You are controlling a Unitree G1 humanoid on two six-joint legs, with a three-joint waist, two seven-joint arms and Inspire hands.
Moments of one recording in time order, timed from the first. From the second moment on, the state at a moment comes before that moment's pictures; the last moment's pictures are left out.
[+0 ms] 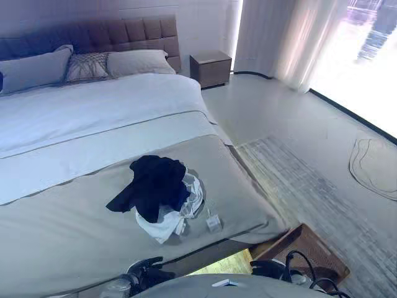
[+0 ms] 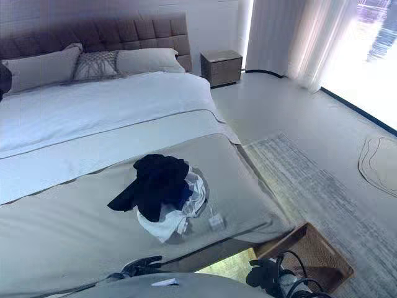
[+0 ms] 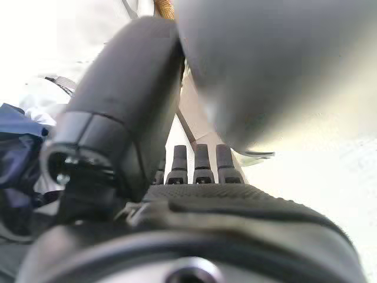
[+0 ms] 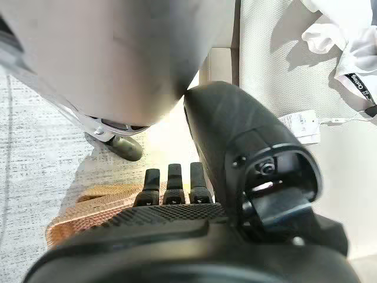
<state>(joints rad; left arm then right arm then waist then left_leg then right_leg) 0.03 0.23 -0.20 1.21 -0.15 -0.05 -0.20 -0.01 -0.26 0.21 1.24 -0.09 0.00 0.18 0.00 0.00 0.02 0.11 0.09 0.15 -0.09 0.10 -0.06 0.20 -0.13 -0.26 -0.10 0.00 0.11</state>
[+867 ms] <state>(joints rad) 0.04 0.23 -0.20 1.21 -0.16 -0.05 -0.20 0.06 -0.24 0.02 1.28 0.56 0.08 0.22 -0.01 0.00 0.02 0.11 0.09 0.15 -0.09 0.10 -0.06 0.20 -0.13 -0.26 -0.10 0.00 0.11</state>
